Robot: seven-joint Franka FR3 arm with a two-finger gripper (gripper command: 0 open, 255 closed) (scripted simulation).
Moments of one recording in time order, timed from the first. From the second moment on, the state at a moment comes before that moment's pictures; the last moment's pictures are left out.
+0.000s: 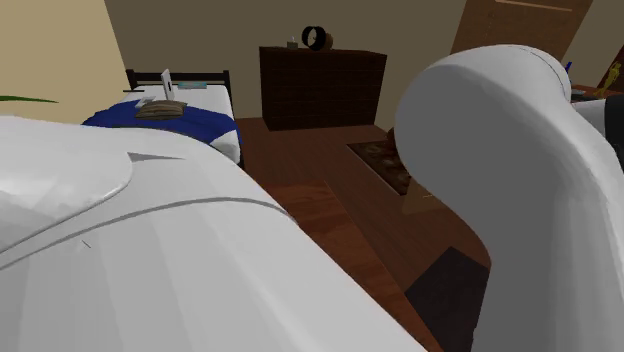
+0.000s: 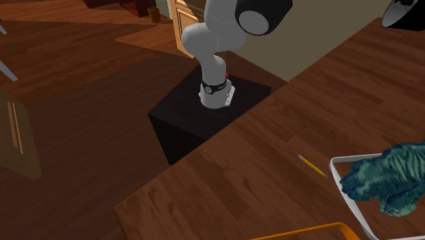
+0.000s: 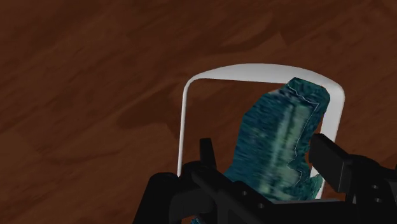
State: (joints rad) arm 0.73 0.69 0.95 -1.20 -0.62 1.75 2.48
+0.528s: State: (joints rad) arm 0.70 0.70 0.94 -1.30 -0.64 1.84 2.50
